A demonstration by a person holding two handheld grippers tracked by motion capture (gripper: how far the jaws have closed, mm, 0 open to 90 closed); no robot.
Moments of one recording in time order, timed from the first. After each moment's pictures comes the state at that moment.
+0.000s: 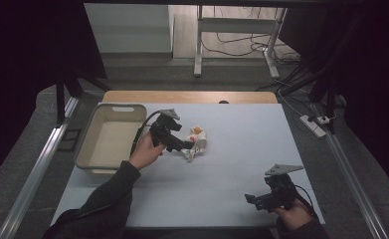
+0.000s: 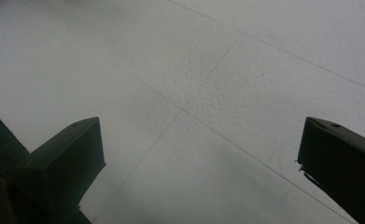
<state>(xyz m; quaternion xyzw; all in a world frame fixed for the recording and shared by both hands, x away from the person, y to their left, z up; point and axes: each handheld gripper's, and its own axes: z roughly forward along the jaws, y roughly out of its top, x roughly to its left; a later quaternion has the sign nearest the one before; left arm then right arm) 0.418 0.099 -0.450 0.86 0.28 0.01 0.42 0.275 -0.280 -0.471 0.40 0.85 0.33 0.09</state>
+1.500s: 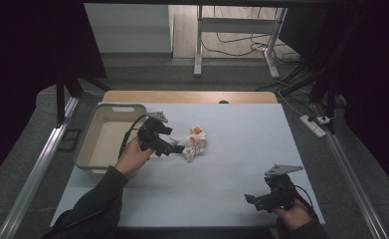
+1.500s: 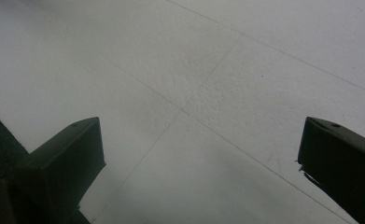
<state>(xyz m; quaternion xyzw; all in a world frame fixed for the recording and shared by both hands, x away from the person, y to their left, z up) 0.394 0.128 -0.441 0.86 0.29 -0.01 0.42 0.274 -0.279 -0.470 0.40 0.85 0.32 0.09</state>
